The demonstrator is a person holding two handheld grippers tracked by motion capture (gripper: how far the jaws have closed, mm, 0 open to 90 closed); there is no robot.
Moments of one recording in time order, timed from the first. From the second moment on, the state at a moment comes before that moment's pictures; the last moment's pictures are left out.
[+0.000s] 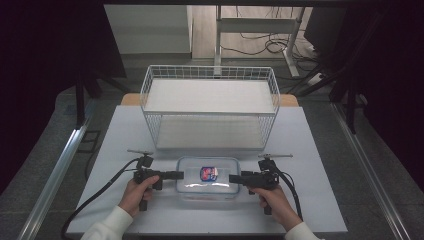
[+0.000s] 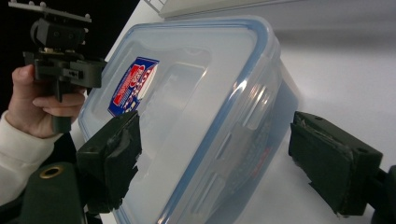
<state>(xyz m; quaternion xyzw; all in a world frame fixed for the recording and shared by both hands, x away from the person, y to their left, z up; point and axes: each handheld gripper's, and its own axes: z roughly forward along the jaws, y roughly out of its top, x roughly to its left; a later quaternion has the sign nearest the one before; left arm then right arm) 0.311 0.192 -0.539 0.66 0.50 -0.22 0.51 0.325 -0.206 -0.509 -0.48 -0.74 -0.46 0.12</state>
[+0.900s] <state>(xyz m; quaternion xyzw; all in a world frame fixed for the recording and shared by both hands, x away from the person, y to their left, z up) 0.311 0.191 -0.539 0.66 0.50 -0.22 0.52 0.336 -0.219 -0.515 -0.50 -0.69 -0.48 0.19</state>
